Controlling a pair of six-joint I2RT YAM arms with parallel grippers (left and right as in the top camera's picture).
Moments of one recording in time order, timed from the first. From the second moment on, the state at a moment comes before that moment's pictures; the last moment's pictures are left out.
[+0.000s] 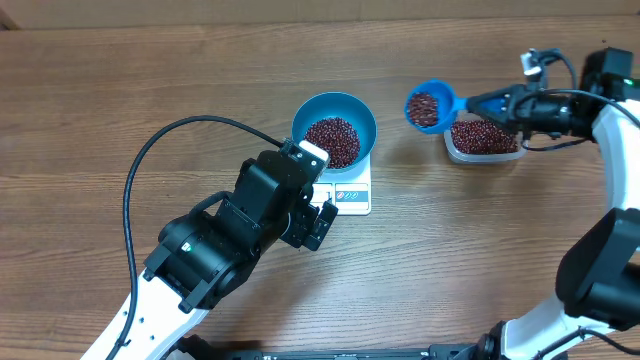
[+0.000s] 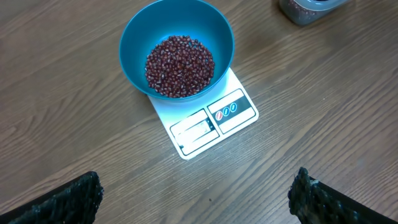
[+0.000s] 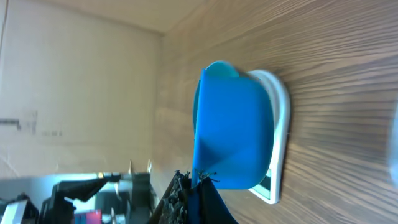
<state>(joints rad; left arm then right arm) -0.69 1.14 1.23 -0.94 -0.14 -0.11 -0.29 1.83 1.57 -1.10 -1.18 -0.09</state>
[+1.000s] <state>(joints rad) -0.69 1.14 1.23 -0.94 -0.14 -0.11 0.36 1.64 1.58 -0.88 -0.33 0.21</state>
